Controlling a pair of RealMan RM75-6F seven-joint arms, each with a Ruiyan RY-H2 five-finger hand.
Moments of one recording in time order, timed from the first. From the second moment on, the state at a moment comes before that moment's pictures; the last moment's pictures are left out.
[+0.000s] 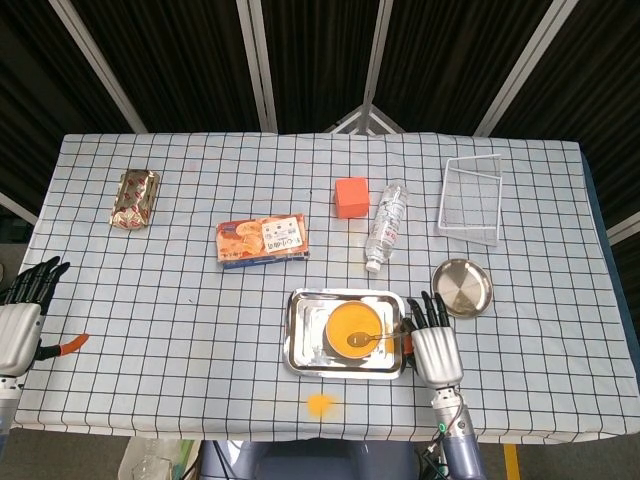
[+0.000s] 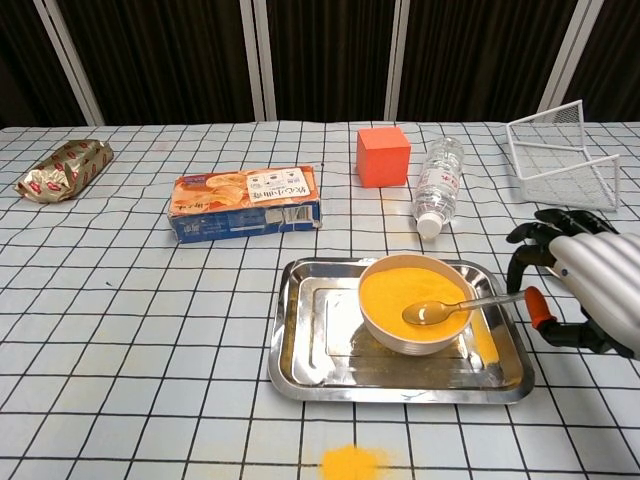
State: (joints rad) left arm -0.15 -1.13 -0.07 -1.63 1.45 1.43 -0.06; right arm 0.22 -1.82 0.07 -1.42 -1.47 1.43 -0.56
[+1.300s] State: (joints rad) left arm -0.15 -1.13 -0.07 -1.63 1.45 1.43 -0.06; right arm 0.23 -1.79 0.08 -1.49 -1.45 1.41 -0.65
